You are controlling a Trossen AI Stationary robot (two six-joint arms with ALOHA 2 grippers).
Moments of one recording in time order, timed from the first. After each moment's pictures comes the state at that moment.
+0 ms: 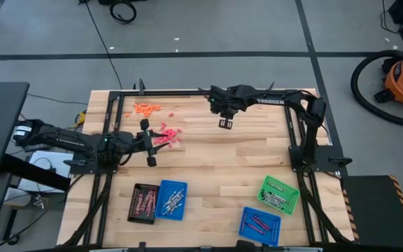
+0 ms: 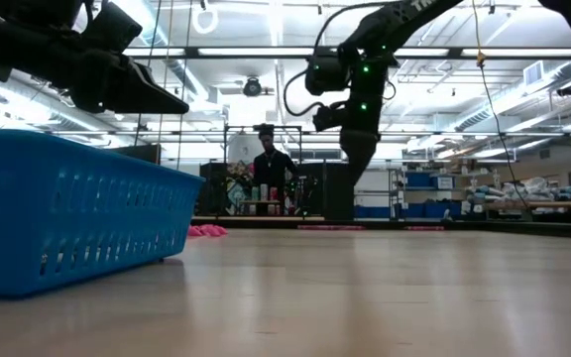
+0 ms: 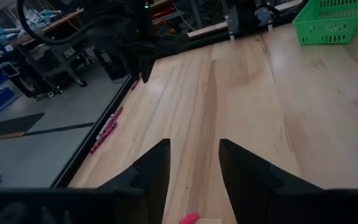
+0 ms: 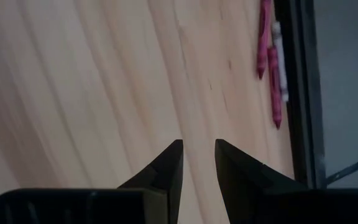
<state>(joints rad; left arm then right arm) -0.07 0.80 0.26 0.29 -0.38 0.26 -0.42 1.86 1.47 -0.89 0.27 -0.21</state>
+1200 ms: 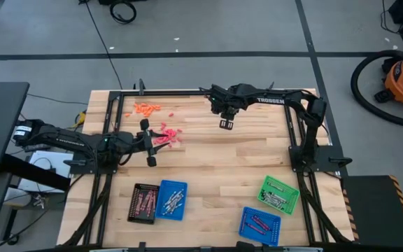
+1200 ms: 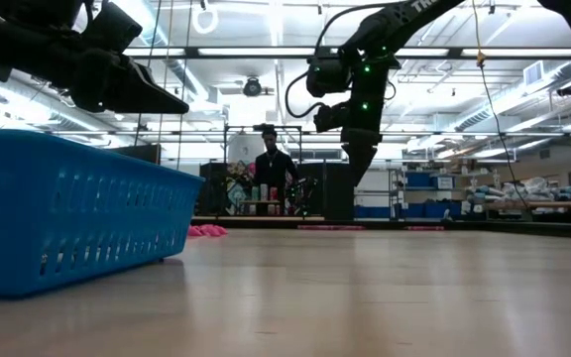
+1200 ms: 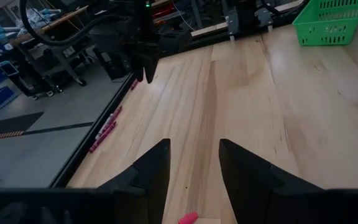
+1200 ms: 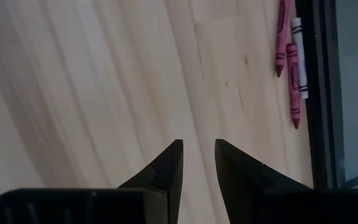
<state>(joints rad) -0.07 0.80 0.26 0.29 -0.38 0.26 -0.42 1.86 1.47 -0.90 0.21 -0.20</state>
